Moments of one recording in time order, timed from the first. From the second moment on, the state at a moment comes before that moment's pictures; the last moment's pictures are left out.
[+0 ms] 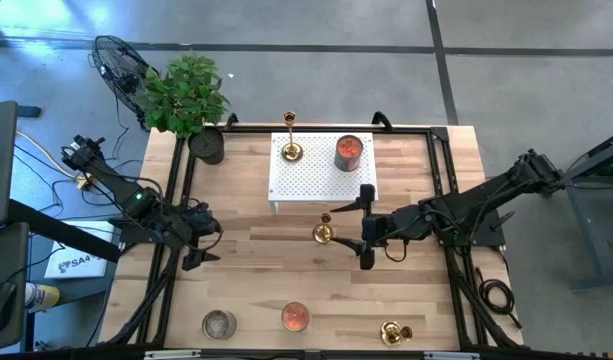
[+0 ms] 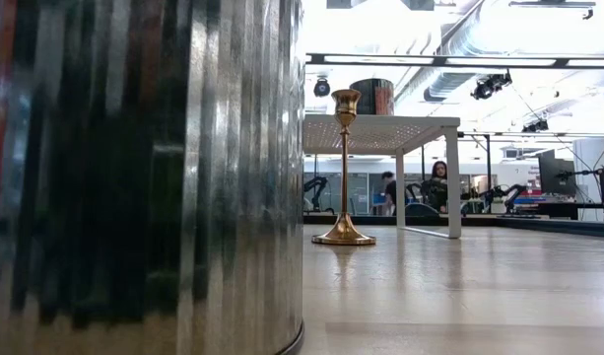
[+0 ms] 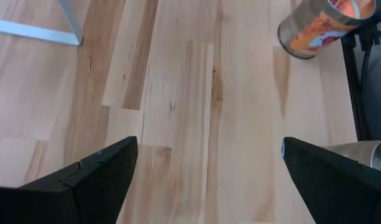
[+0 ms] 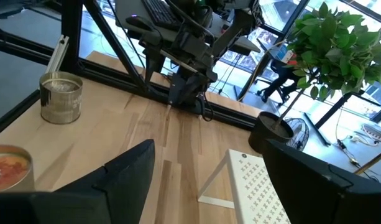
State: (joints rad) left arm -0.64 0.69 0.64 -0.81 -0.28 -0.70; right arm 0.39 1.26 1.00 0.03 0.46 -0.25
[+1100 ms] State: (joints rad) left arm -0.64 0.75 0.64 -0.81 -0.25 -0.84; right arm 0.40 1.26 1.00 0.11 0.46 -0.13
